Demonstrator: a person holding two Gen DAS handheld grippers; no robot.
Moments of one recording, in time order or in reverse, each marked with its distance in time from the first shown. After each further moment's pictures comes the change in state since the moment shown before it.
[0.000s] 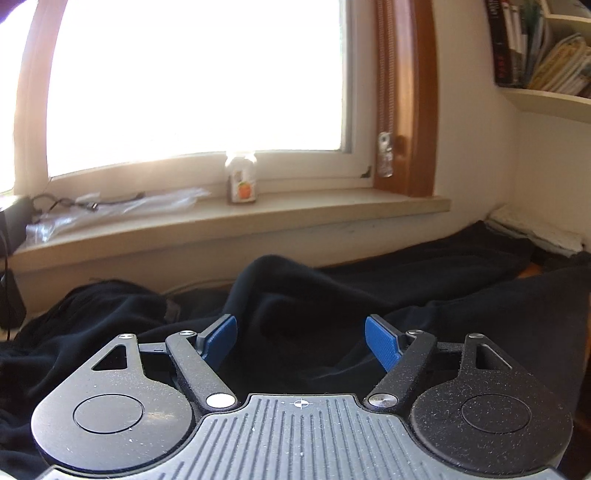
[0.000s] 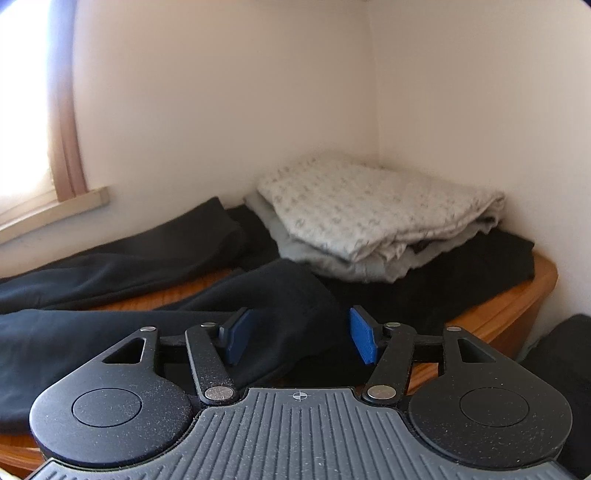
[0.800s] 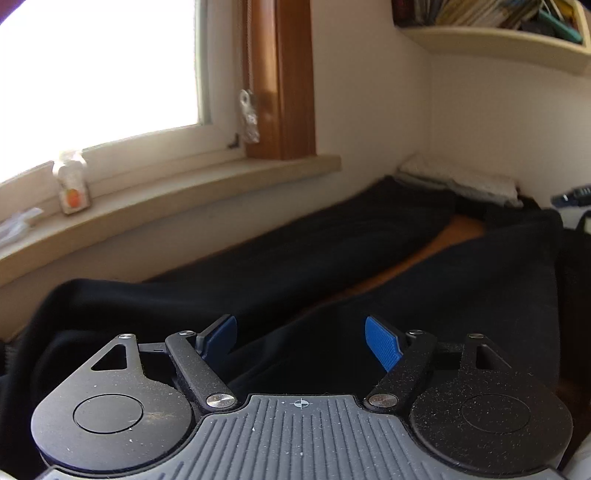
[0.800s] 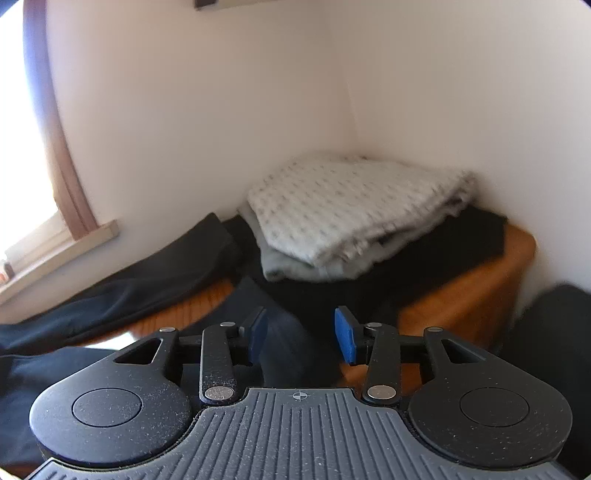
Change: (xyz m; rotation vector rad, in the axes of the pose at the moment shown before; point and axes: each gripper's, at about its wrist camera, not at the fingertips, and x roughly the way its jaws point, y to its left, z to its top) left arm 0.089 -0.120 0.004 0.169 0.115 -0.228; right arm -0.035 -0.032 0.033 0.088 0.044 0.064
